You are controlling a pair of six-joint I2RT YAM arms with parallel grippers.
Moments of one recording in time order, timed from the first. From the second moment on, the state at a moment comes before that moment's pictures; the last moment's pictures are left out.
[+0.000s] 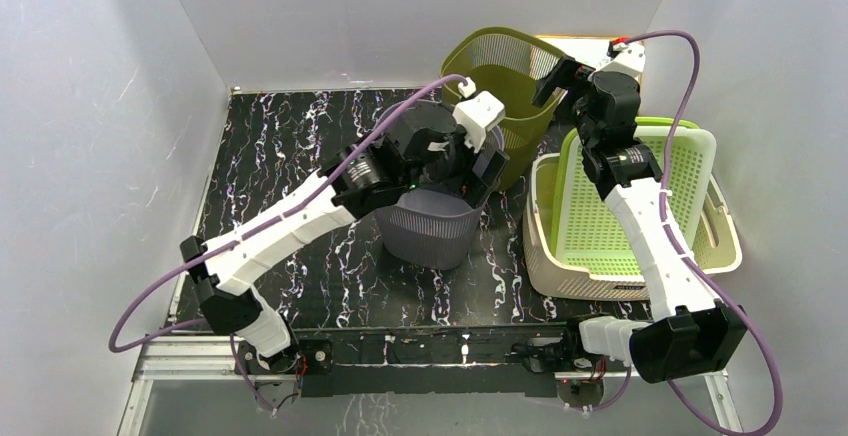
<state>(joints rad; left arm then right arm) -1.06 1.58 1.83 -0.69 -0.12 -0.07 0.14 1.22 1.29 -0.25 0.18 0.40</state>
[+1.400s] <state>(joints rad) -1.06 1.60 1.69 -0.76 -0.25 -0.16 0.14 1.11 1.30 -0.38 0.22 0.38</state>
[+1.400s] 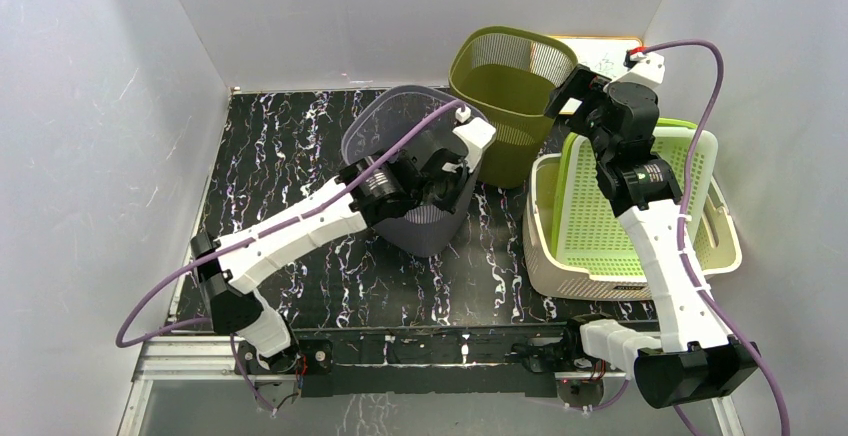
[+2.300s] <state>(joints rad) -1.02 1.16 1.45 -0.65 -0.11 -0.48 0.14 1.10 1.30 -0.39 0.20 0.38</state>
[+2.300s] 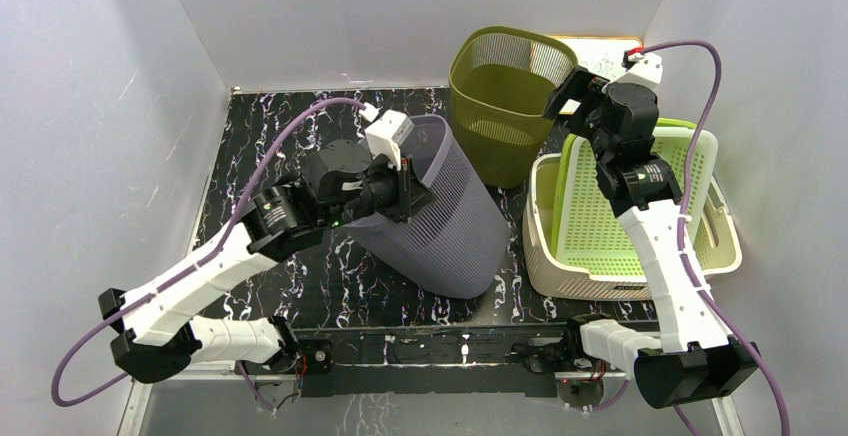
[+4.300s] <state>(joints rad) 0.11 1.52 0.44 1.46 0.92 -1.86 0.14 1.07 1.25 -0.36 0.13 0.42</state>
